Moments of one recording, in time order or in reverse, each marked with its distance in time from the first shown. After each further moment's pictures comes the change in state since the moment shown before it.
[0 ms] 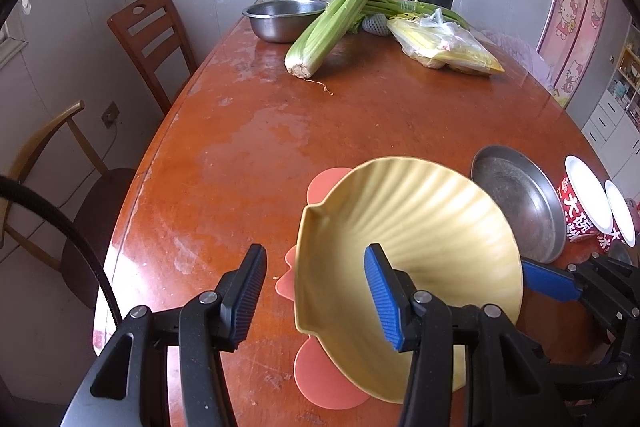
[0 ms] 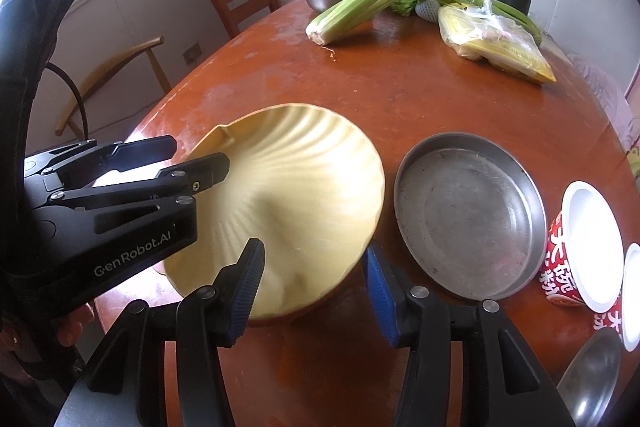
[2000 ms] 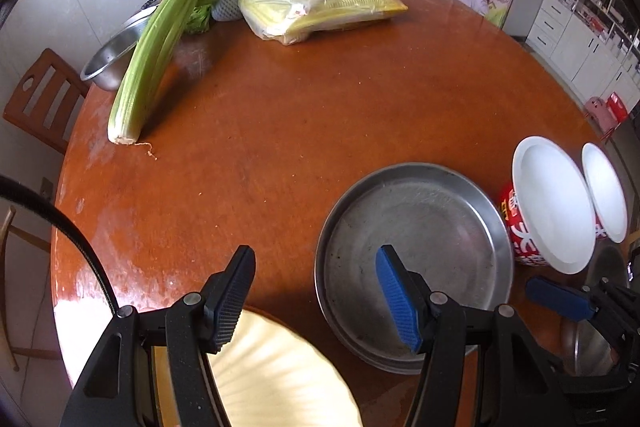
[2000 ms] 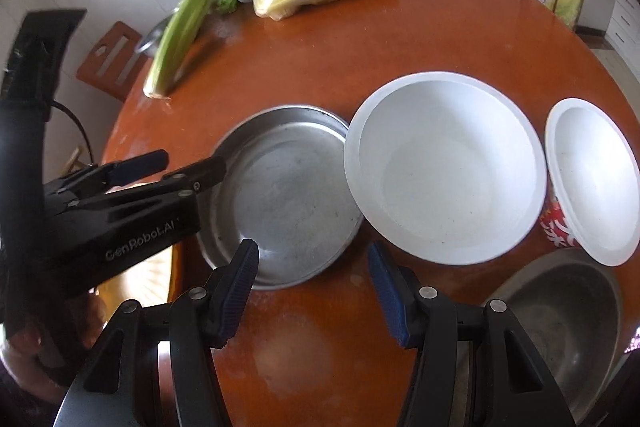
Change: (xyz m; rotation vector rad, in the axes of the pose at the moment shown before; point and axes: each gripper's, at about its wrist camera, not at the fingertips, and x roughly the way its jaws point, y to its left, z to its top) left arm 0.060 -0.143 0.074 0.336 0.167 -0.120; right arm -0.025 -0.145 -0.022 0.536 0.074 -0.055
